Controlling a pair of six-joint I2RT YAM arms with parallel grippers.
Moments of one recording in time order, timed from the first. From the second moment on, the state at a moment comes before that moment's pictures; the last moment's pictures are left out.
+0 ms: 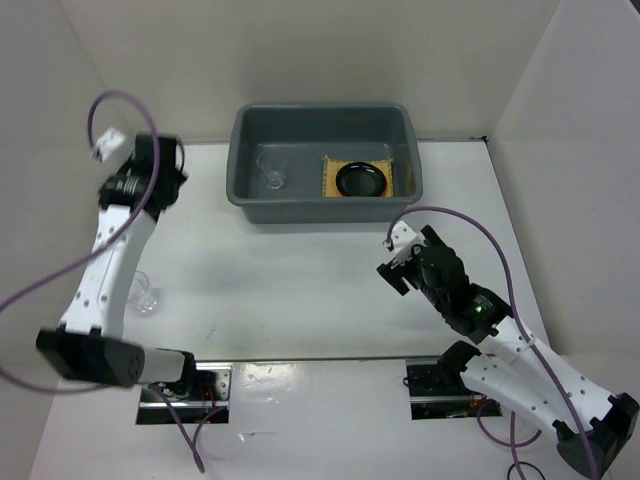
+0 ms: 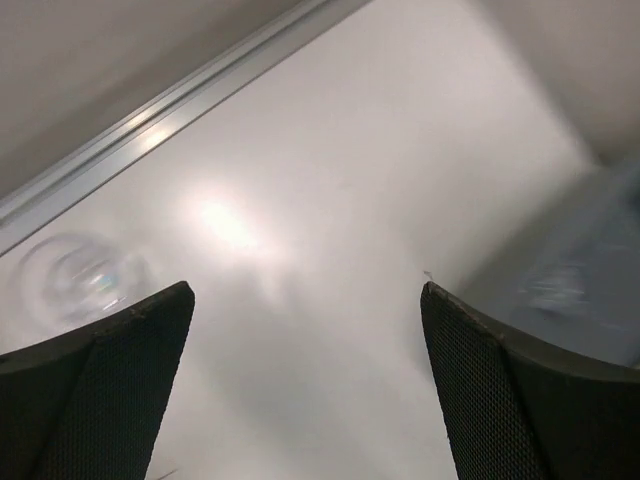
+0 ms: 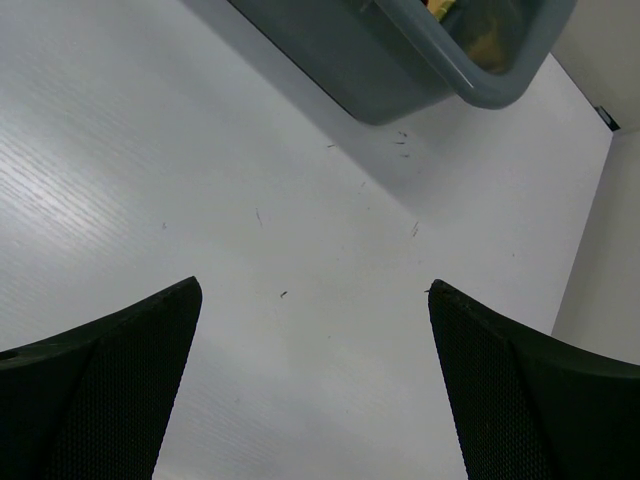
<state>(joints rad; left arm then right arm) -0.13 1.42 1.66 -0.98 -0.71 -0.82 0.66 0.67 0.62 -0.43 0.33 -0.36</state>
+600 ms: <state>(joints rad) 0.28 1.24 0.92 -0.81 -0.47 -0.81 0.68 0.68 0.61 -0.43 0.36 -0.37</state>
